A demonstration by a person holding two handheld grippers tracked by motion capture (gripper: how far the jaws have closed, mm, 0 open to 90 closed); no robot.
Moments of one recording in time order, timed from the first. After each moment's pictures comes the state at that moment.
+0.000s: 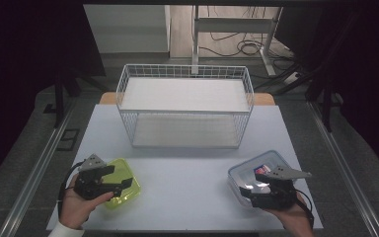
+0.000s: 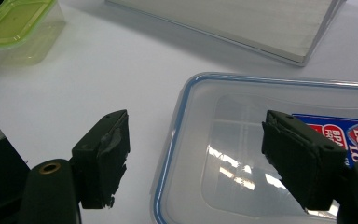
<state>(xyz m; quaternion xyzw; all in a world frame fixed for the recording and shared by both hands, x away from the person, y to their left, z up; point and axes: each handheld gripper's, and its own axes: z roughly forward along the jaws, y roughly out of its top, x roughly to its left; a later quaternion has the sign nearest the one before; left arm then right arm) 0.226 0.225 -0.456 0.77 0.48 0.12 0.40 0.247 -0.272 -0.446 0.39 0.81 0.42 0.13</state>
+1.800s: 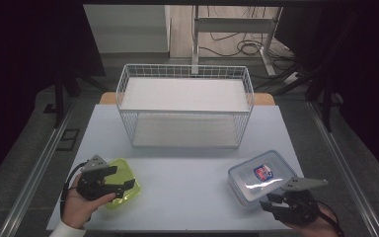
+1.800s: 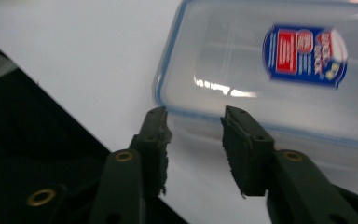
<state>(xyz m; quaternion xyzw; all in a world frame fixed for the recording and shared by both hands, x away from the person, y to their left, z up) 0.227 0.220 -0.460 0.77 0.47 0.12 0.40 0.215 -0.304 -0.427 0.40 0.86 0.32 0.10</state>
